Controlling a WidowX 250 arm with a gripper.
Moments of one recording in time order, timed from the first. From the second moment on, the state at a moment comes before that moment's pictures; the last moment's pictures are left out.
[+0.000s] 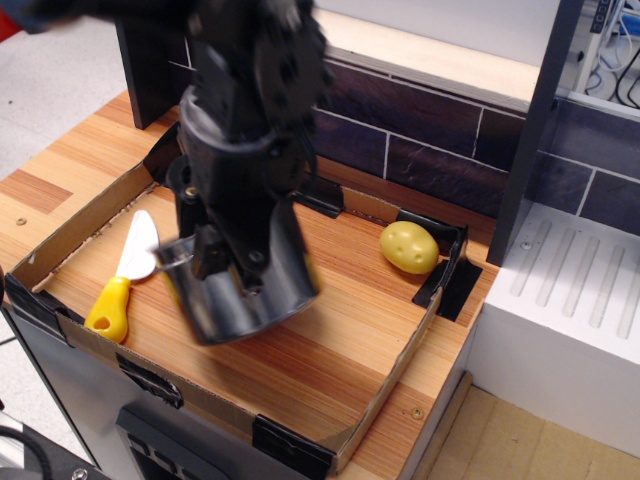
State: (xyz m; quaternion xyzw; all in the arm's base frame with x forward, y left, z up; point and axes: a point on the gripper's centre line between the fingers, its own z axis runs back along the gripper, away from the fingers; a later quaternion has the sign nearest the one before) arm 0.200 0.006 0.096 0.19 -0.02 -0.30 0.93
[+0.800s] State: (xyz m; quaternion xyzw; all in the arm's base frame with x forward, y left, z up) arm 0.204 -0.006 0.068 0.20 -0.04 -0.28 0.94
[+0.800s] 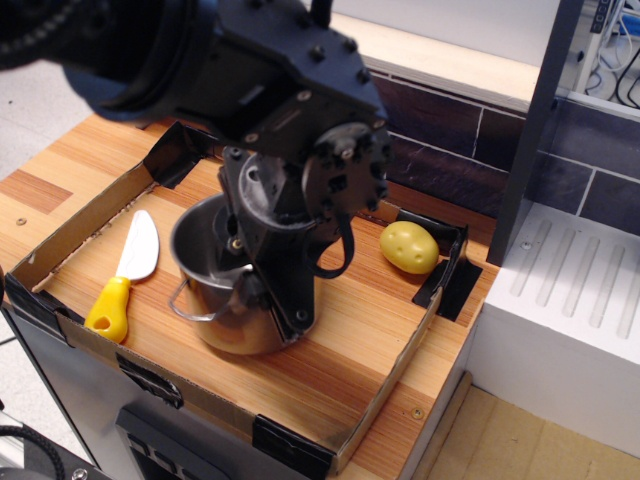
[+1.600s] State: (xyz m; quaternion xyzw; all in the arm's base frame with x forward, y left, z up) arm 0.213 -0.015 0.114 -0.01 0.01 -0.25 0.97
